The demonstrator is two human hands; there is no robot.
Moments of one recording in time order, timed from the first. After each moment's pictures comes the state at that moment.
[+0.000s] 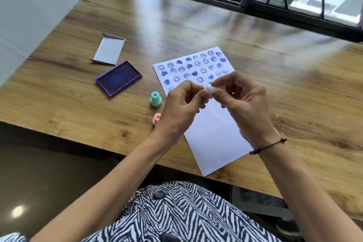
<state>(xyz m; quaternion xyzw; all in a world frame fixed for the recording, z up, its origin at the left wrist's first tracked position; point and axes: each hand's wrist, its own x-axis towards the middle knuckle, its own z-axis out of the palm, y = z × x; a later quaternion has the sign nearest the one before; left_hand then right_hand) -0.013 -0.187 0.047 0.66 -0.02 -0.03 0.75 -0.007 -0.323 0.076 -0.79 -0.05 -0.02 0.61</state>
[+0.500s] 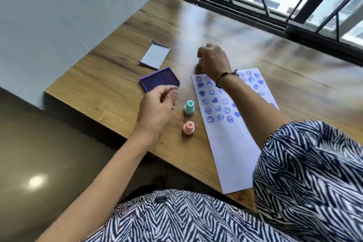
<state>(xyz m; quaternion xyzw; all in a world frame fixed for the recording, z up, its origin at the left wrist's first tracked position) -0.021 -0.098 0.042 0.74 0.18 0.12 0.63 0.163 -0.203 0.033 -0.96 -0.24 -0.05 0.16</state>
